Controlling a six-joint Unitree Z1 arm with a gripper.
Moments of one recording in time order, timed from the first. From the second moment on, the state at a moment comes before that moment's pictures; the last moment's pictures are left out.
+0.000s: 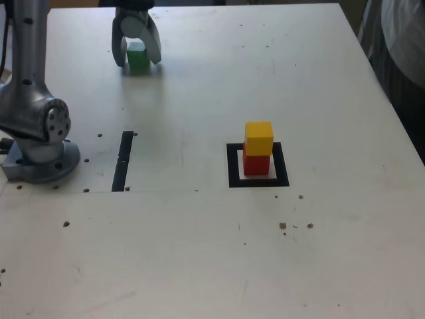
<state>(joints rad) 1.15 2.05 -1.38 1.04 0.18 1.05</state>
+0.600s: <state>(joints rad) 1.15 2.07 -1.41 1.07 0.11 1.07</state>
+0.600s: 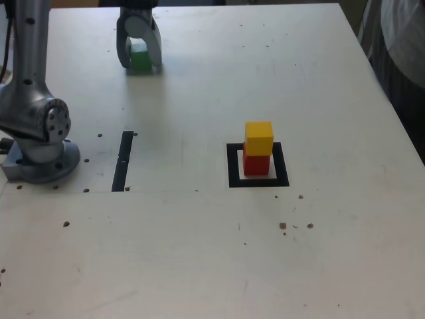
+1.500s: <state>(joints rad) 0.43 1.79 -1.71 1.52 0.16 0.43</state>
